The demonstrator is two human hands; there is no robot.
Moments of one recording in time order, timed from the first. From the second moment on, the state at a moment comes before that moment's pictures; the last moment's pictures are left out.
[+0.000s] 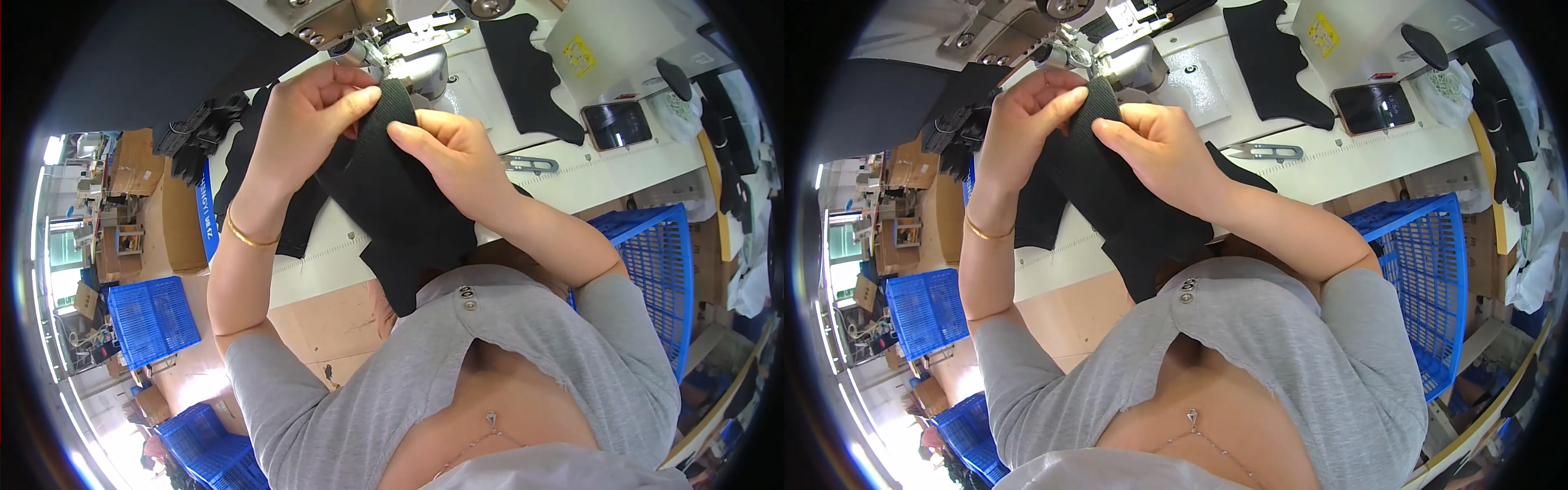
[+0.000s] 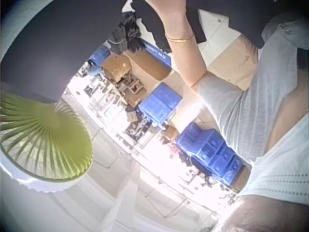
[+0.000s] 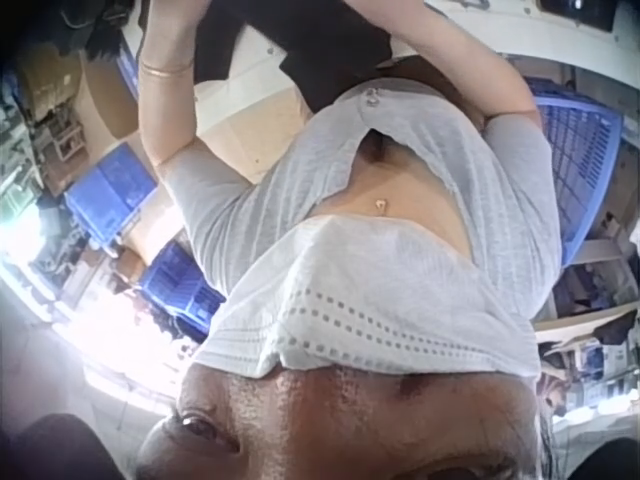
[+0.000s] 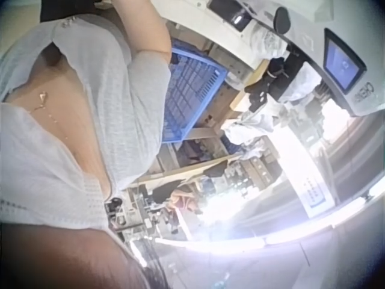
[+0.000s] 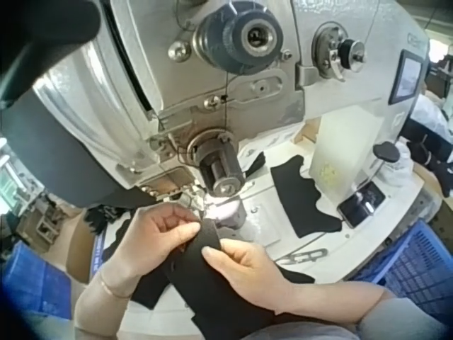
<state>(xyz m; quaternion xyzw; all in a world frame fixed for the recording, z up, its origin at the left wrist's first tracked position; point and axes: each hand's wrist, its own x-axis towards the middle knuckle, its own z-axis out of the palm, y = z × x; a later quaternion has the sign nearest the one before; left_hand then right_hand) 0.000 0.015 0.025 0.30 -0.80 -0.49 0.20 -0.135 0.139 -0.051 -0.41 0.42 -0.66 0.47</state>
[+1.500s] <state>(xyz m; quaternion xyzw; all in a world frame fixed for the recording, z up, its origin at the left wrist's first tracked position) 0.011 0.092 -0.027 0.12 -0.88 0.25 0.37 -0.173 0.150 -0.032 -0.40 0.40 -0.64 0.51</state>
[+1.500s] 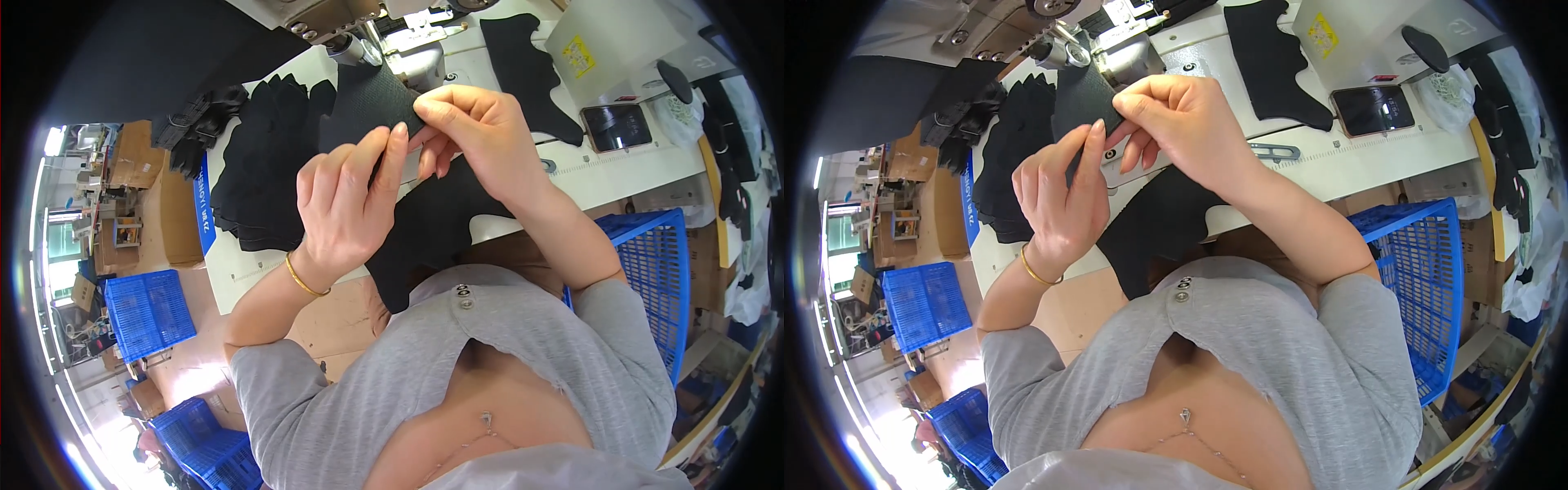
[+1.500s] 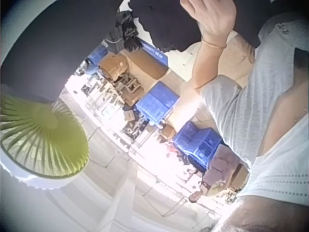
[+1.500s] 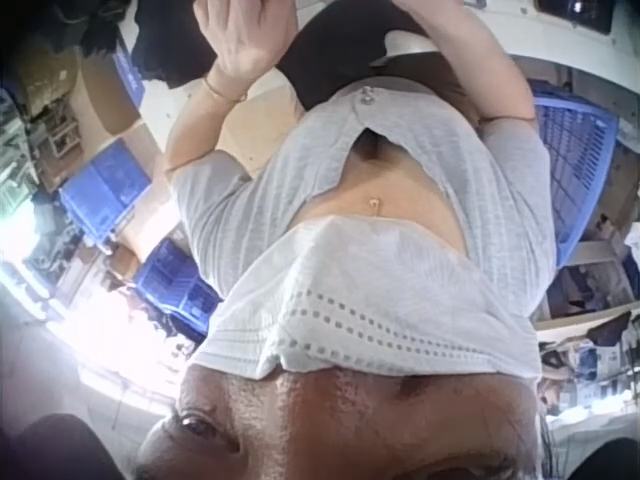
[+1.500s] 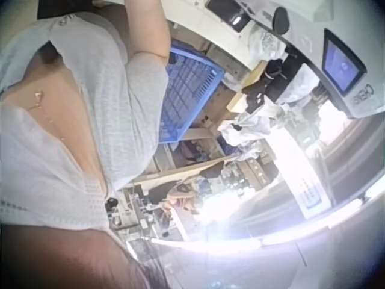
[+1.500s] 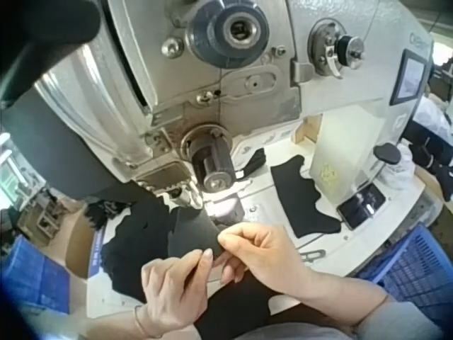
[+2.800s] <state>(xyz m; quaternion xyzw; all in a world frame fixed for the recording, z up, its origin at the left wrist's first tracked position) 0.024 0.013 -0.010 0.18 -0.89 0.18 0.37 -0.197 0.165 -0.077 -0.59 0.63 -0.45 0.23</state>
